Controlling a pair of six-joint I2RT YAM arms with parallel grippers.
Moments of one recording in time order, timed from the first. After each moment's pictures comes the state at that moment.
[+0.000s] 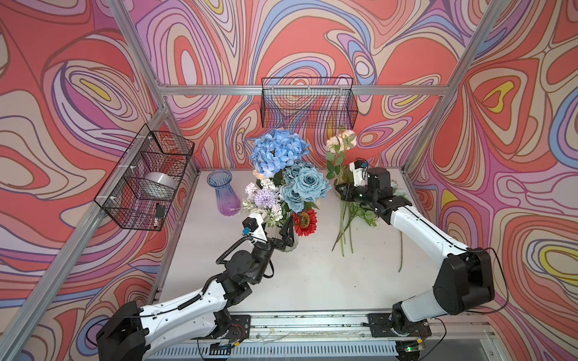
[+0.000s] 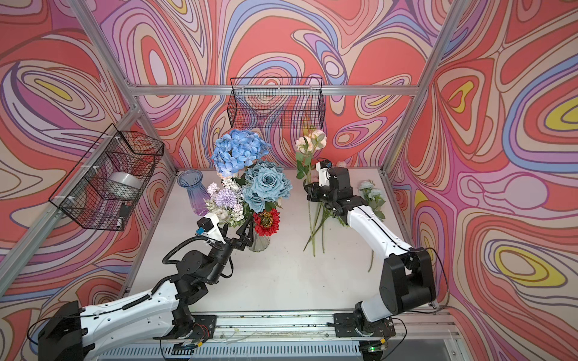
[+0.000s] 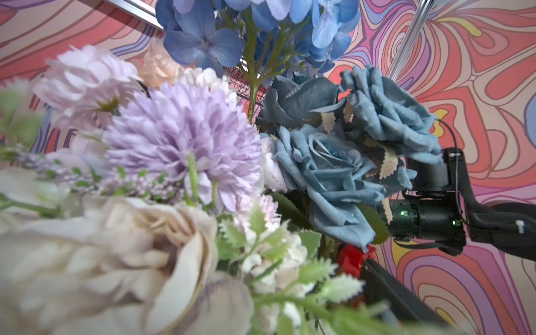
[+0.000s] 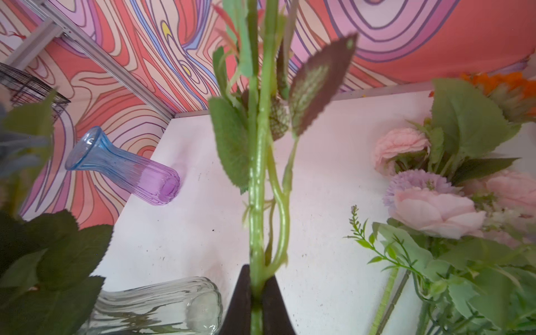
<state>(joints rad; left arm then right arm) -0.94 0.86 0.37 0.75 -0.54 -0.27 0.26 1.48 1.18 -0.16 -0.35 0.34</state>
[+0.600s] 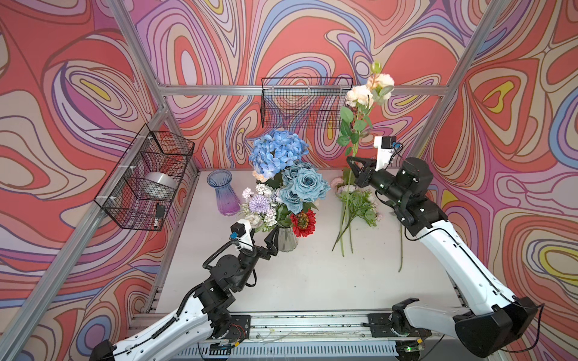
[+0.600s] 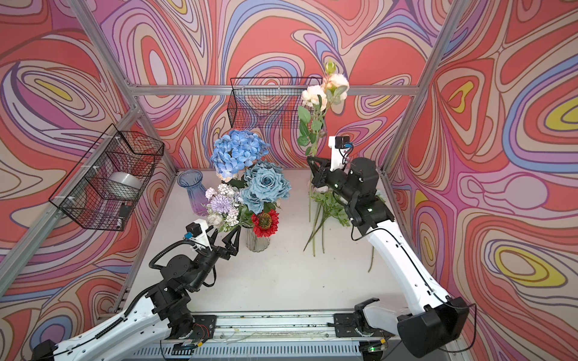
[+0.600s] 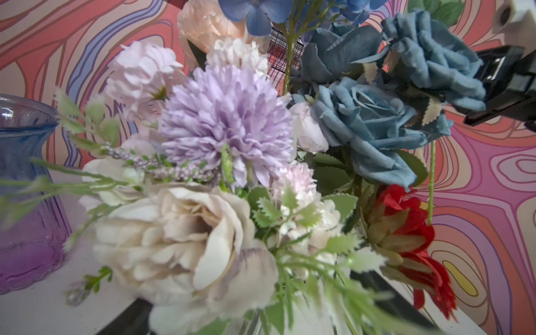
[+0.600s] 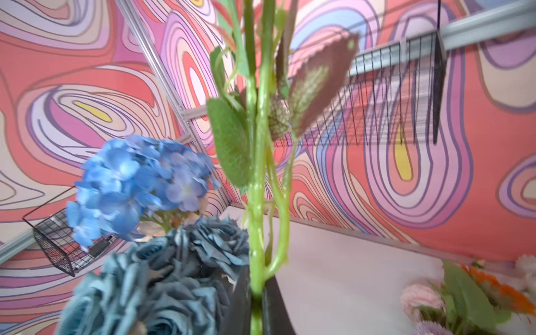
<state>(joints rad) -0.80 0.57 0.31 0.35 -0.38 -0.34 0.33 1.23 1.34 -0.06 -0.33 0.31</state>
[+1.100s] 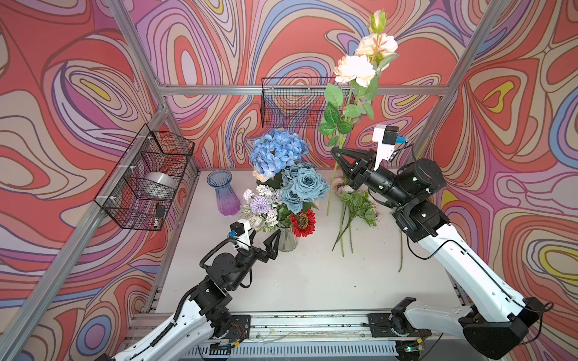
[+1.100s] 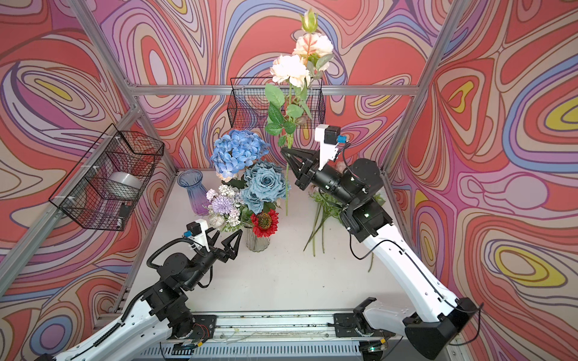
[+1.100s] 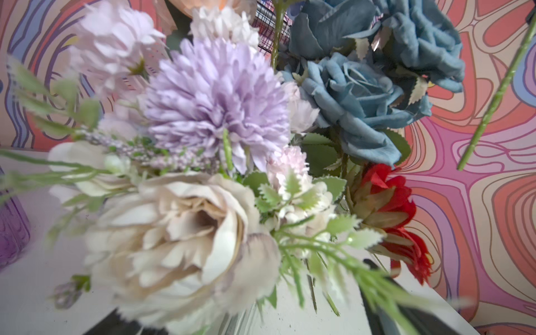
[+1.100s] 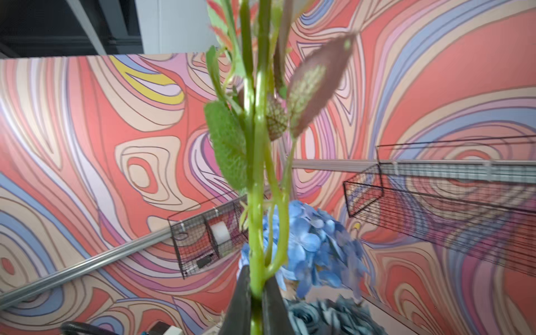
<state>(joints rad) -0.70 0.51 0.30 0.25 -0.17 -0.40 0.55 1.23 1.41 0.19 -0.47 0.37</state>
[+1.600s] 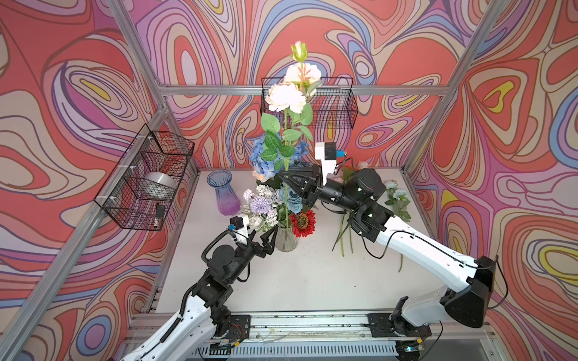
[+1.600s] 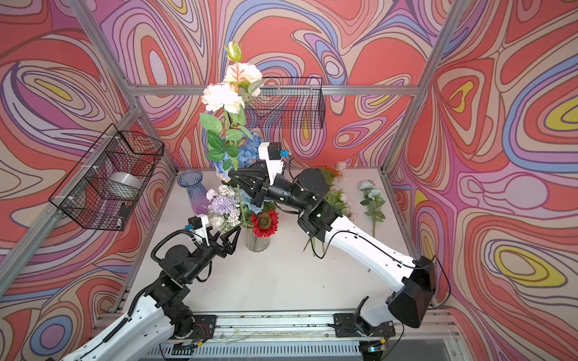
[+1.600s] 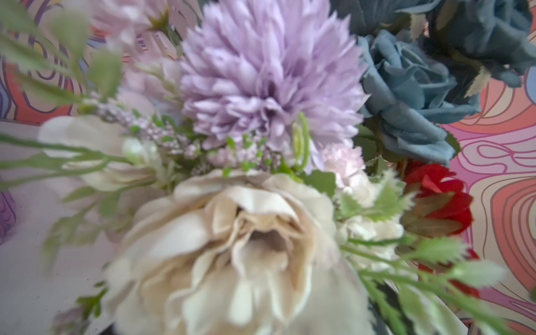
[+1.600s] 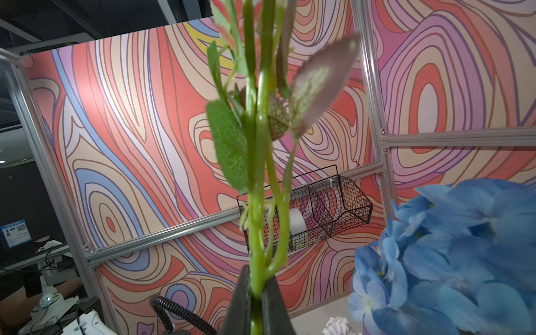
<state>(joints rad) -0.55 0.63 0.31 0.31 0.01 -0.46 0.83 1.47 1.41 0.44 -0.50 0.38</state>
